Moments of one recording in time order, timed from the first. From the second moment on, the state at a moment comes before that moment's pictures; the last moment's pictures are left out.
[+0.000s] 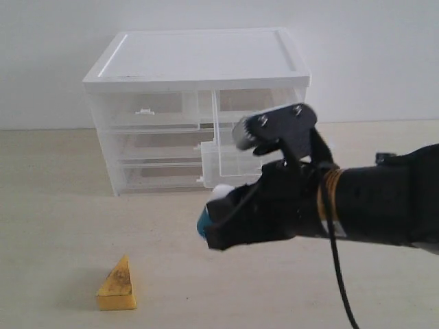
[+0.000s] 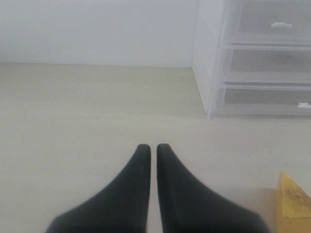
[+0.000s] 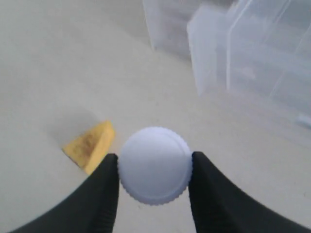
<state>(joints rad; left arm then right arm) 0.04 0.00 0.00 -0.09 0.30 0.04 0.75 1.40 -0.69 -0.79 -0.14 0.93</state>
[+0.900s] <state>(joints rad) 0.04 0.00 0.00 -0.09 0.30 0.04 0.24 1.61 -0.94 -1.22 -0.88 1.84</state>
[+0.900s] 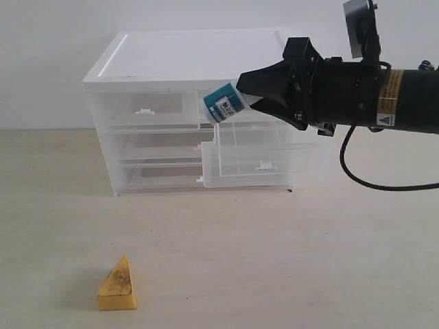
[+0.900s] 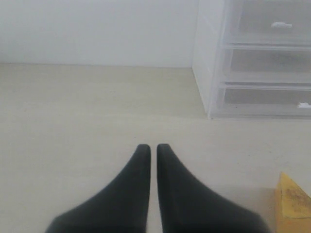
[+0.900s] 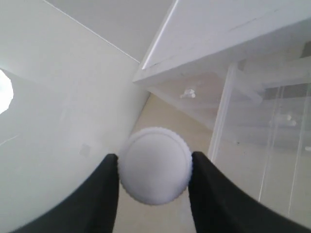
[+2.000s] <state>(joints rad) 0.04 0.00 0.00 -0.09 0.30 0.04 0.14 1.70 -1.07 -1.50 -0.84 2.10</state>
